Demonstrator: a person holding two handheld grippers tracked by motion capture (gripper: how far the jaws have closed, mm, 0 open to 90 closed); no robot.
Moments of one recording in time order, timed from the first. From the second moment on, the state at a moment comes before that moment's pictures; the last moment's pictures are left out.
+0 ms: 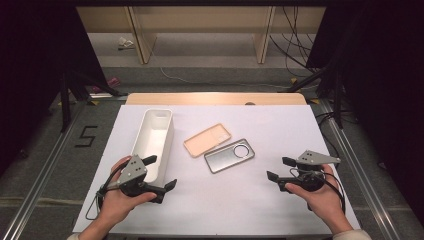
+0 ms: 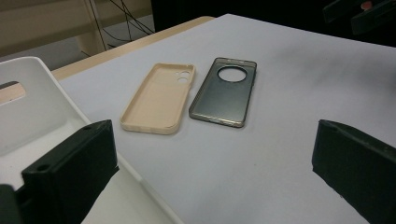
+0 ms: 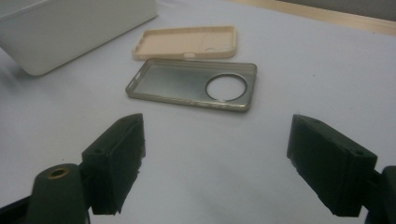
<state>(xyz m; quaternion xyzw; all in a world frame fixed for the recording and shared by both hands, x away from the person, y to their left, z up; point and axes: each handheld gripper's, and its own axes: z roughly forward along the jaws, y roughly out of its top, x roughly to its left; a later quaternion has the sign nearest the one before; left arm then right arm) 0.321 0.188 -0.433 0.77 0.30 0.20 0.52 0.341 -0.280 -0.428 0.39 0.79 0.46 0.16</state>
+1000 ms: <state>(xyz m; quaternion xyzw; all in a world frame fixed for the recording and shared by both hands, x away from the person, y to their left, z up) 0.325 0.187 -0.435 0.77 0.31 0.20 0.52 0.371 -0.226 -0.430 0.35 0.80 0.47 0.15</state>
